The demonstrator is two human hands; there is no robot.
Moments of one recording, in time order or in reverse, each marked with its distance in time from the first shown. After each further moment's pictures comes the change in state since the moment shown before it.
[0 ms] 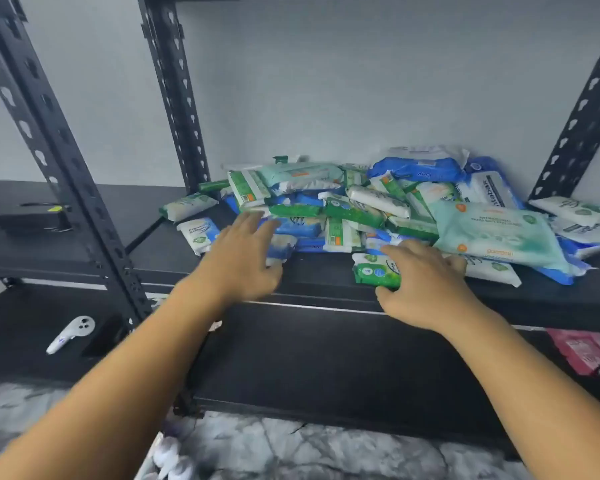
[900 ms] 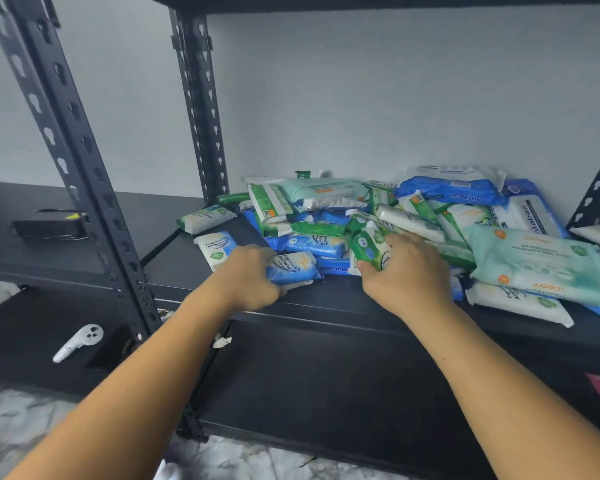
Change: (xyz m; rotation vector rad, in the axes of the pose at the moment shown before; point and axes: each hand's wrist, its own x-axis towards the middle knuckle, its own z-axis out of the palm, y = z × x) left_hand 0.021 -0.043 0.020 -0.130 -0.171 -0.250; right_hand 0.066 -0.055 0.022 0.167 0.255 0.138
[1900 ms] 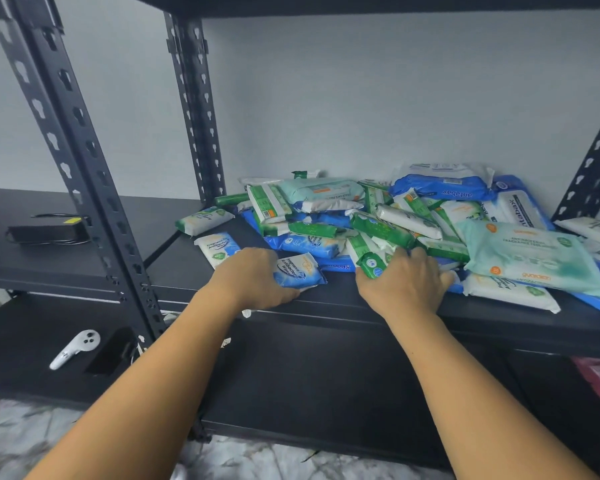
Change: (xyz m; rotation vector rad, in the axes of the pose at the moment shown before) left_hand -0.006 0.005 -0.007 0.140 -0.023 -0.005; right_hand -0.004 0.004 0.043 -0.247 0.125 0.212
